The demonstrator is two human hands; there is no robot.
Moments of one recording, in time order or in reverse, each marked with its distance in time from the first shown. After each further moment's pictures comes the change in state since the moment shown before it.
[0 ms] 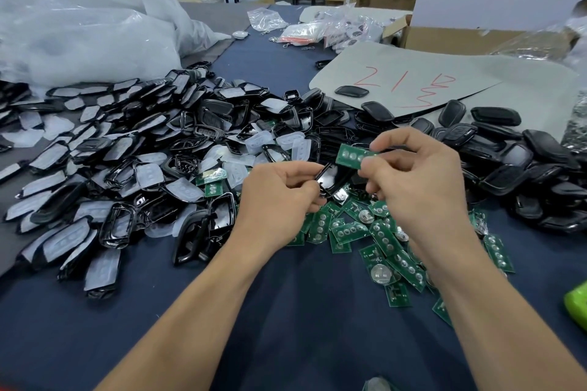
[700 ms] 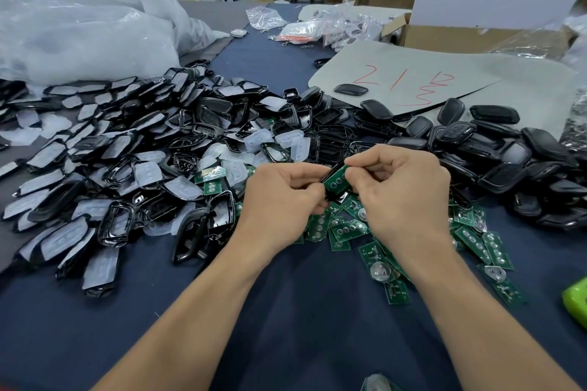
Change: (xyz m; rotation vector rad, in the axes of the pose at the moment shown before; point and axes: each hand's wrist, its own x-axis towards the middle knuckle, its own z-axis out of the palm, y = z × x) left_hand -0.006 0.005 0.004 -0.007 -0.064 0.063; right_hand -0.008 0.006 0.015 -0.313 0.076 -0.142
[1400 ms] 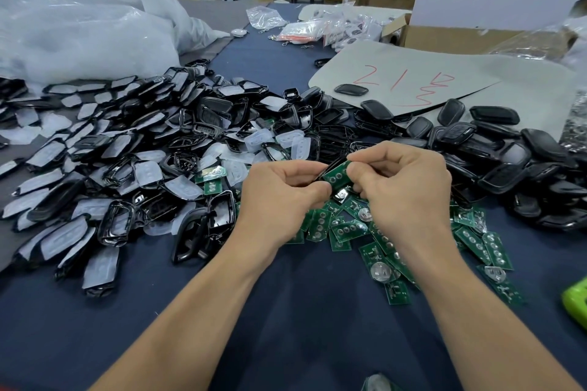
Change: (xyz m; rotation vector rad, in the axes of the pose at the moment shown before) left_hand -0.002 0.002 -0.002 -0.127 0.039 -0.060; right_hand 0.003 0.004 0.001 0.141 0.000 0.054
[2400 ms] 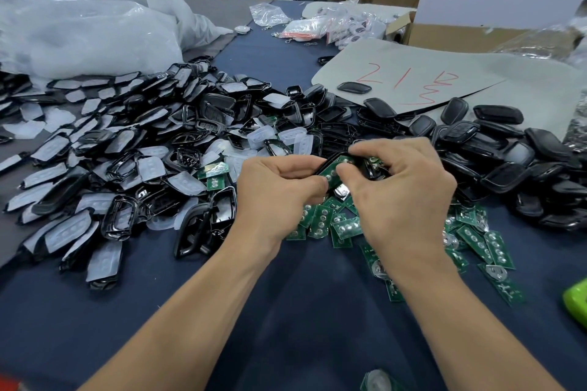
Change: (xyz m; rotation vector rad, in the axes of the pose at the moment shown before) left_hand 0.000 0.002 -0.003 -0.072 0.055 0.061; right_hand -0.011 -0.003 0.009 -0.276 0.245 -0.320
